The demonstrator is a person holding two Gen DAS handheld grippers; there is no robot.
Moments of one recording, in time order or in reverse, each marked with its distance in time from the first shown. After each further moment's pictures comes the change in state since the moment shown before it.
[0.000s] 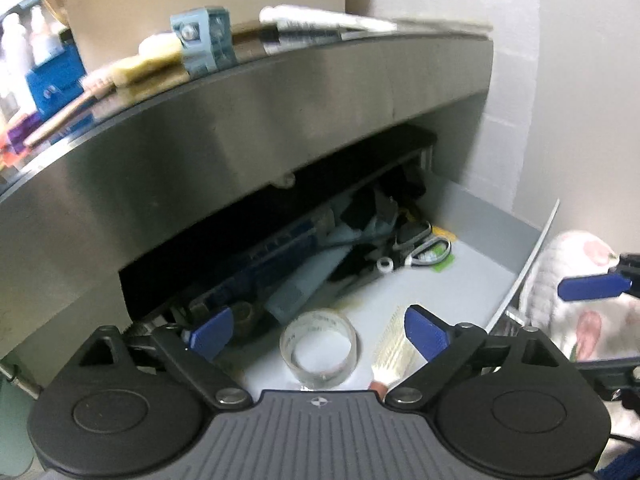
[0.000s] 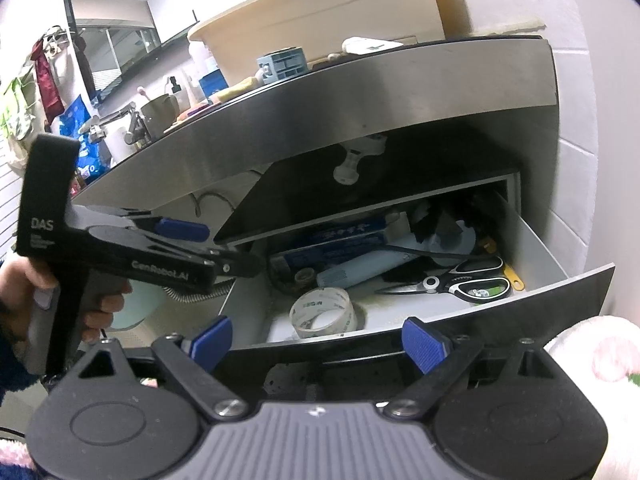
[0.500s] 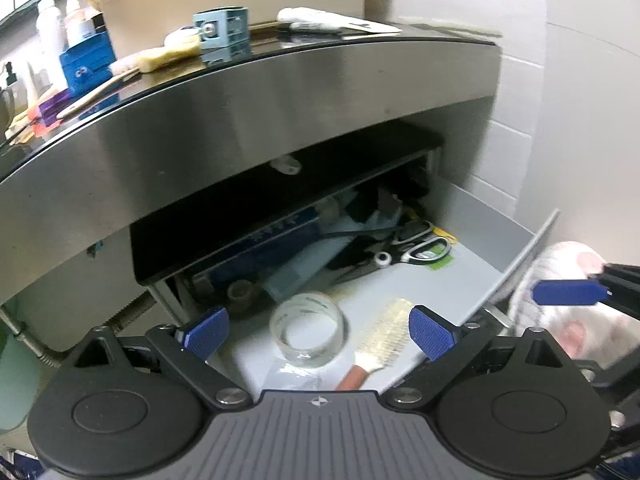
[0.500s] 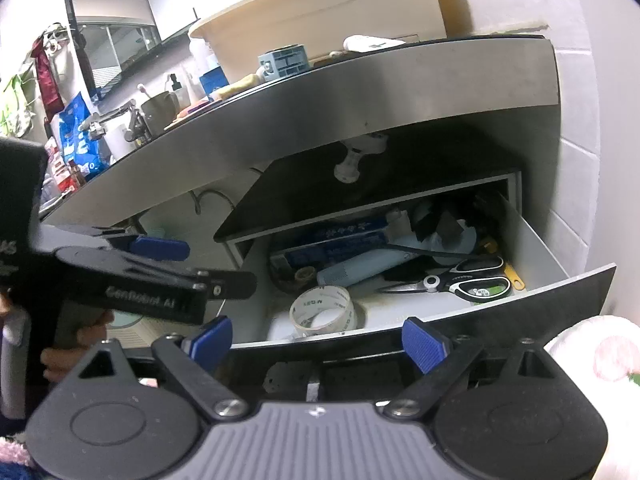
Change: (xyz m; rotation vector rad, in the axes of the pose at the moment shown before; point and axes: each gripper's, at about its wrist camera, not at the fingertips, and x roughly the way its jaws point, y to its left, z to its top) left arm -0.020 -0.027 -0.014 -0.073 0.037 0.041; right arm 0.001 0.003 0.000 -0.009 0.006 -0.001
